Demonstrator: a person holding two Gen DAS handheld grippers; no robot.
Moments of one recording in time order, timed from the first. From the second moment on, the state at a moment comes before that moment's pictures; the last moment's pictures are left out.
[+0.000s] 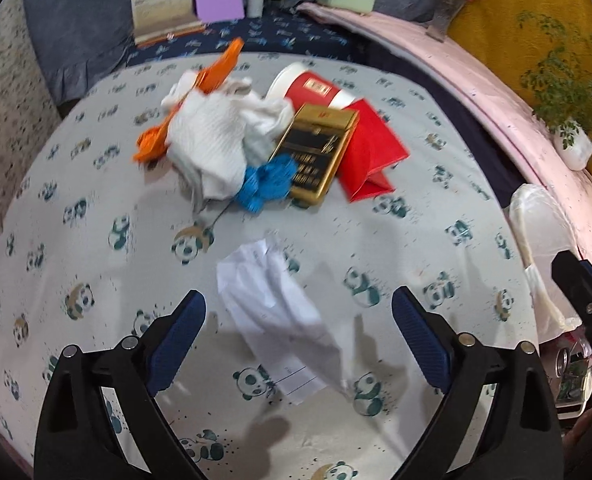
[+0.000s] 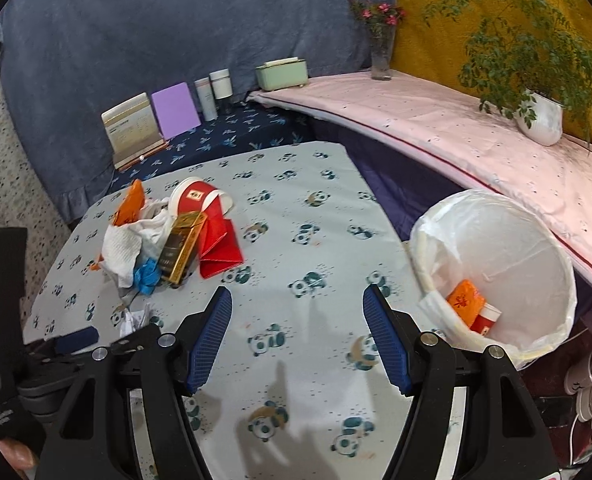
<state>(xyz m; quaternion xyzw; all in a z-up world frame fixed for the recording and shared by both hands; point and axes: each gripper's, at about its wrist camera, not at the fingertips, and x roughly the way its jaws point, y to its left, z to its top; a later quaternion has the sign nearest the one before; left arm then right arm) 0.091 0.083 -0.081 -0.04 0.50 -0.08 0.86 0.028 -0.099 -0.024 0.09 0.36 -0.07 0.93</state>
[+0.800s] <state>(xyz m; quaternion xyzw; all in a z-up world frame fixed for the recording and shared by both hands) 0.095 0.127 -0.077 -0.10 0.50 -0.12 0.85 0.057 -0.048 -0.041 0.07 0.39 -0.03 0.92</state>
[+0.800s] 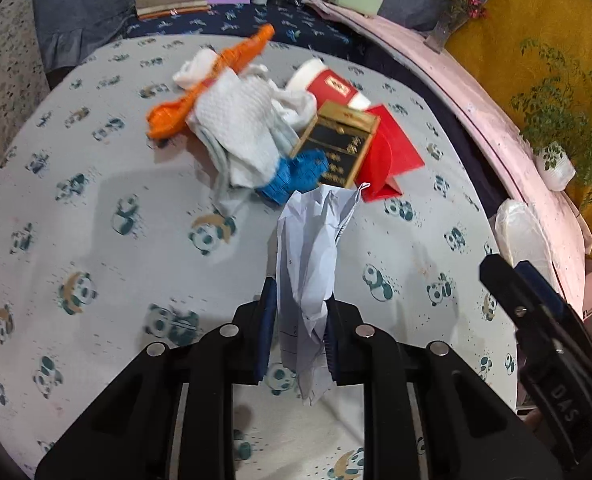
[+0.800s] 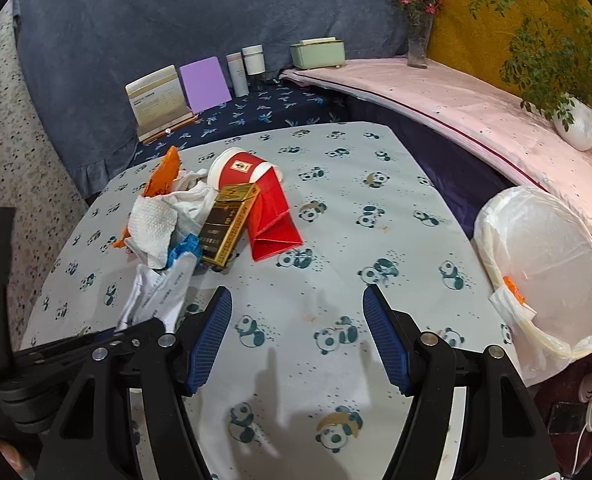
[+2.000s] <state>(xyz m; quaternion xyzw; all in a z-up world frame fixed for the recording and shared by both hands) 0.151 0.233 -0.060 -0.12 0.46 -0.03 0.88 0.187 0.084 -0.077 0.05 0.43 0.10 0.90</state>
